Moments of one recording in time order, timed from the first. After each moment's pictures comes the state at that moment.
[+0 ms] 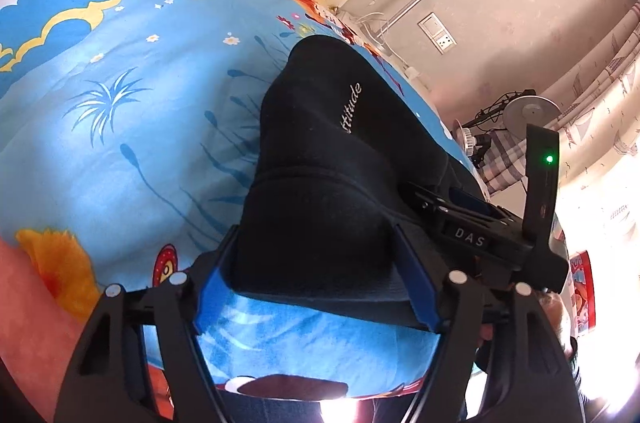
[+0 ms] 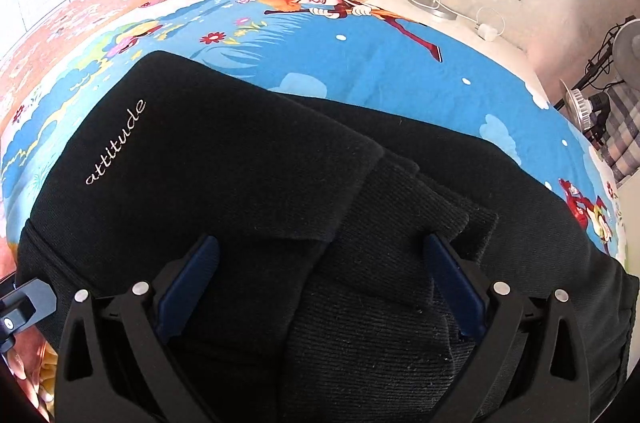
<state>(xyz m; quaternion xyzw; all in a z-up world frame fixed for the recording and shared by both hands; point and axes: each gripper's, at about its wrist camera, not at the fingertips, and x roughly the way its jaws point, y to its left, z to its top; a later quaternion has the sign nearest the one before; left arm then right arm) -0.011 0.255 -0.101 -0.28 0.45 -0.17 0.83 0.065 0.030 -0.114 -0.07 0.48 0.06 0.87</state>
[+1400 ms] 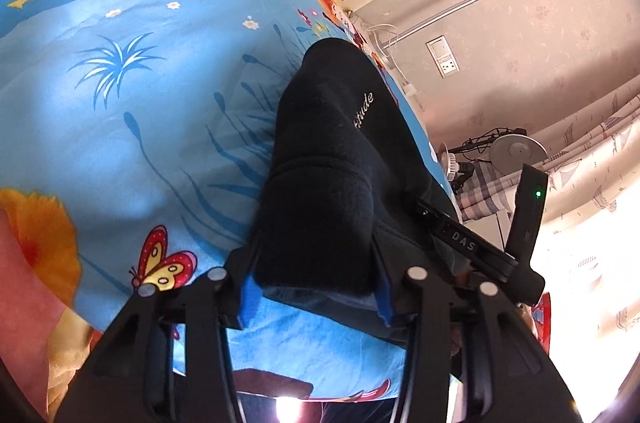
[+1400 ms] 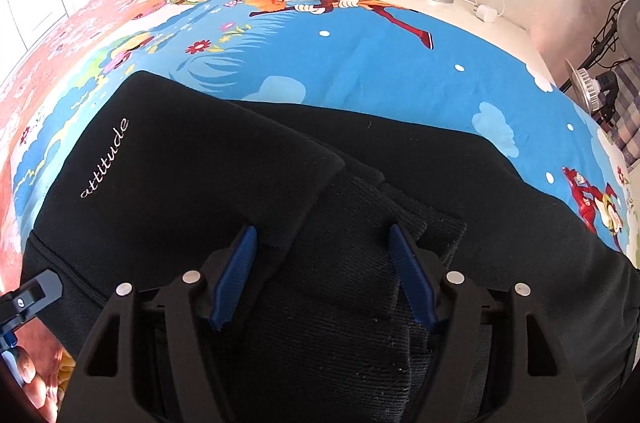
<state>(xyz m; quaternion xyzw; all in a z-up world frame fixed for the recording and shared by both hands) -0.010 0.266 -0.102 -0.36 0.46 -0.16 0.80 0.079 0.003 -0.108 -0.03 0.51 0.08 0.86</state>
